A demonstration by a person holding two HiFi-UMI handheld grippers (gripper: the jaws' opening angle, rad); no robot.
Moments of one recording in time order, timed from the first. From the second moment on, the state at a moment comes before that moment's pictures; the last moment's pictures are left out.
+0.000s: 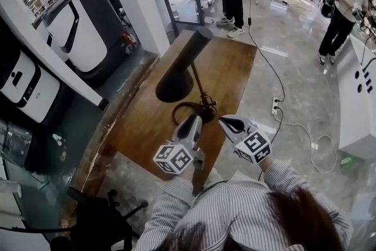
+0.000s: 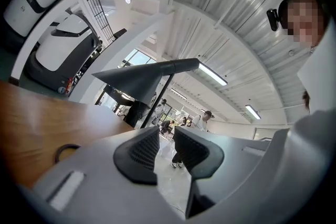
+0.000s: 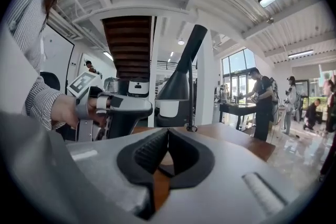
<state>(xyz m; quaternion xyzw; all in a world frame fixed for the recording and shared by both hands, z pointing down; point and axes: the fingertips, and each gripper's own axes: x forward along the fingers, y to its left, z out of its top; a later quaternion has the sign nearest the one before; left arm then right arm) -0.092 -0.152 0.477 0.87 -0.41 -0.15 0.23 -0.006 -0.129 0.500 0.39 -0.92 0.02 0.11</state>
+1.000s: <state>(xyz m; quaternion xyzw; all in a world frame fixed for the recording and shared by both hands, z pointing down) -0.116 -0.233 0.455 0.84 -0.42 -0.26 0.24 -0.046 -0.258 0.504 0.36 -0.92 -0.03 0.17</state>
